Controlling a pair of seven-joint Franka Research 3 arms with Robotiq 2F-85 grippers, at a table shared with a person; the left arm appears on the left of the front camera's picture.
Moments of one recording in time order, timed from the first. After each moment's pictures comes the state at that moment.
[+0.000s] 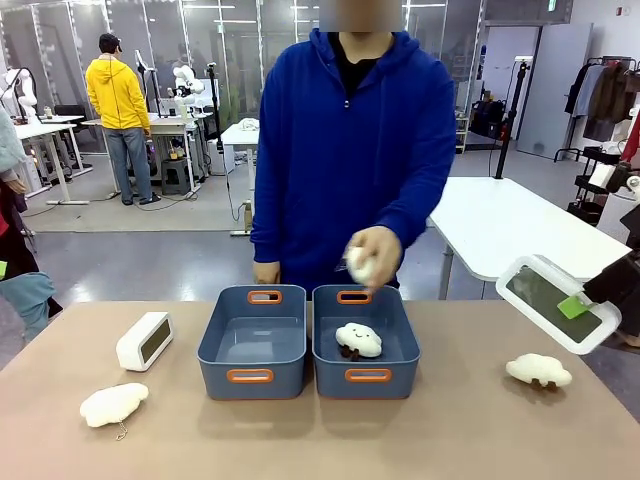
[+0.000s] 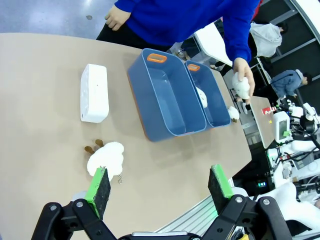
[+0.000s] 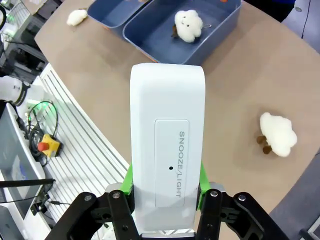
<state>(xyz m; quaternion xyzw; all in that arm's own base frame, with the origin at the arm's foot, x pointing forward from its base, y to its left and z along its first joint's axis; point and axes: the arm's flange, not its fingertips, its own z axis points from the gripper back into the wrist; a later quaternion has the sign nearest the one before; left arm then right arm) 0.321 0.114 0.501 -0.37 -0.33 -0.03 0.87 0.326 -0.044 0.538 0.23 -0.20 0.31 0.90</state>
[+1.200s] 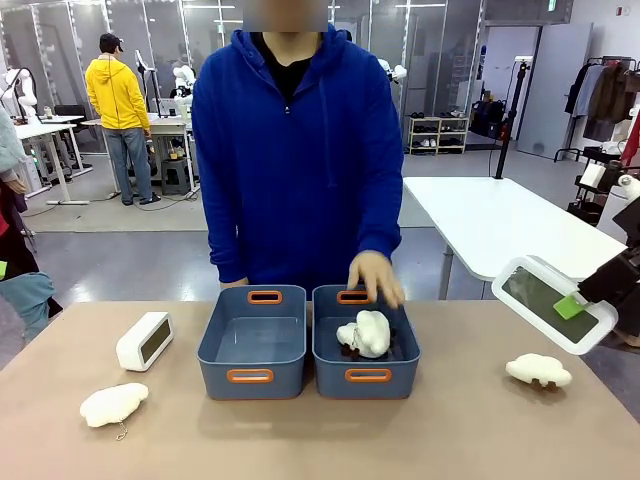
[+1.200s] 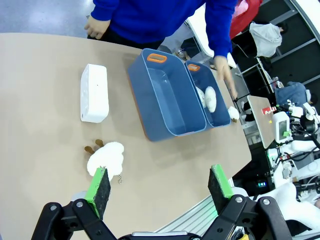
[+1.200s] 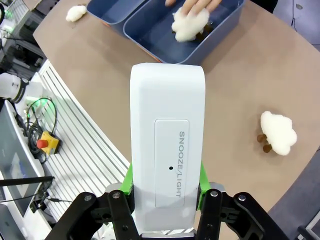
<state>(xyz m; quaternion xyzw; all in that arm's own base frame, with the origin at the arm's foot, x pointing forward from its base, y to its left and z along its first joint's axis) 0.321 0.114 0.501 -0.37 -0.33 -0.03 0.87 0.328 -0.038 0.541 0.22 -0.19 0.31 0.90</state>
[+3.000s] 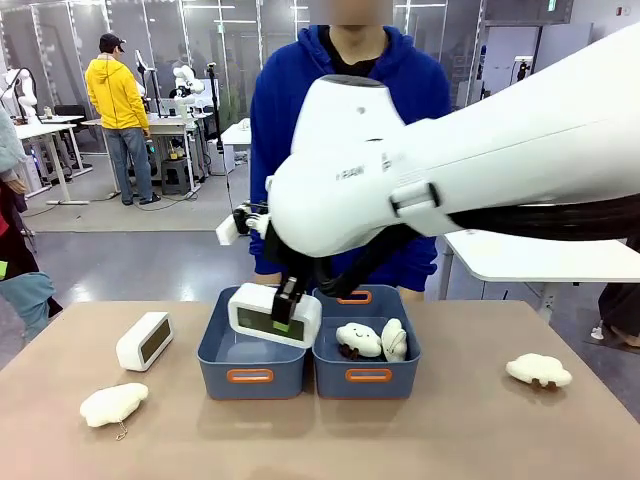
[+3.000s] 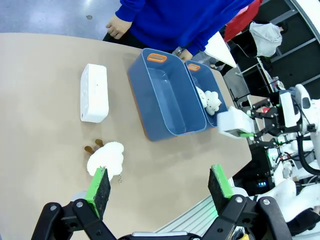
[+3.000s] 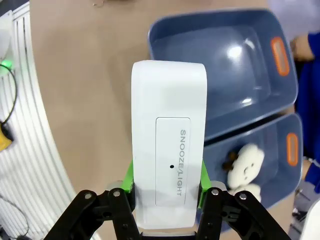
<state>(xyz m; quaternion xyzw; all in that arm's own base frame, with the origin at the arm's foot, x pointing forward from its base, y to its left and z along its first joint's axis) 0.321 0.113 0.501 -0.37 -0.33 -0.03 0.87 0.406 0.389 0.501 0.03 -0.16 0.60 0.79</state>
